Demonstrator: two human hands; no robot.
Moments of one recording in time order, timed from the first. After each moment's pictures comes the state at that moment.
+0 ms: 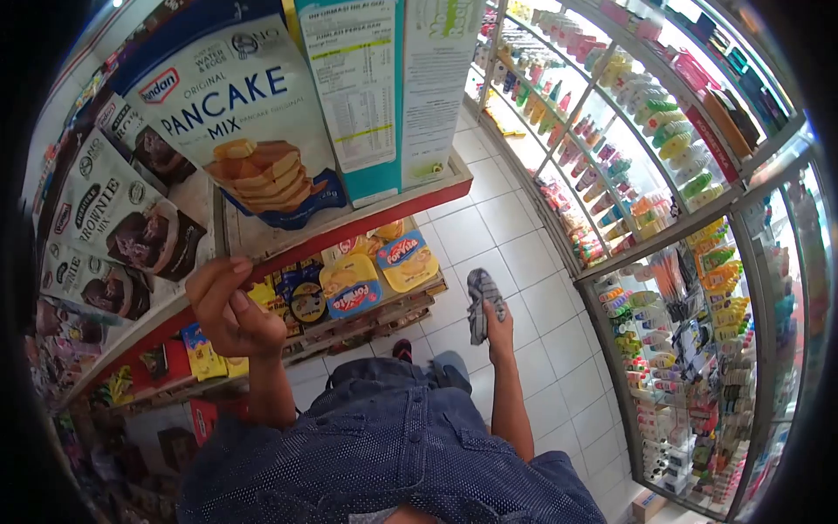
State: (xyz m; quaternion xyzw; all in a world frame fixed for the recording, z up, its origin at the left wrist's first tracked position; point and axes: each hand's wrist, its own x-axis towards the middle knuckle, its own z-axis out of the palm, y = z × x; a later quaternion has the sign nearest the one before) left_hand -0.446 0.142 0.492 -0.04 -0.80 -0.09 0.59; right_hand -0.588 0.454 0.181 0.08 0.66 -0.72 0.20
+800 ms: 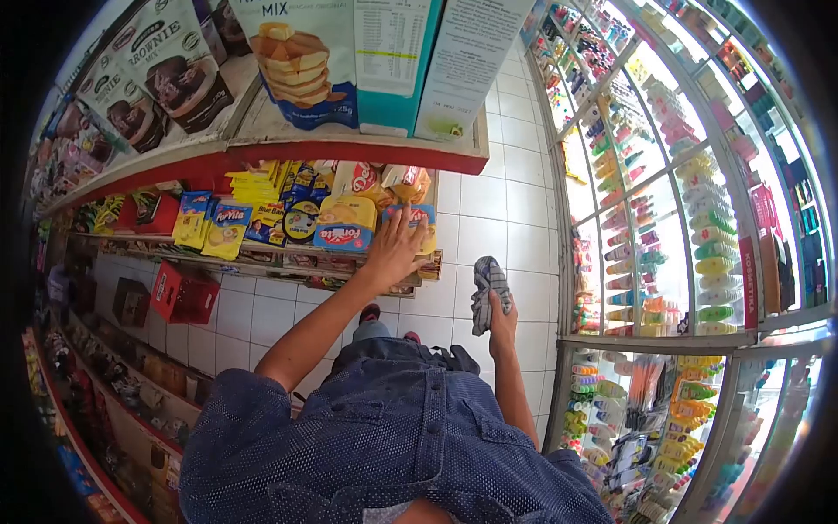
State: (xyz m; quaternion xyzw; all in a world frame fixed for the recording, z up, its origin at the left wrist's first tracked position) left_hand -0.561 0.240 0.251 0.22 -0.97 -0.06 0.05; right_hand -0.691 0.492 0.196 -0.07 0.65 -0.67 0.36
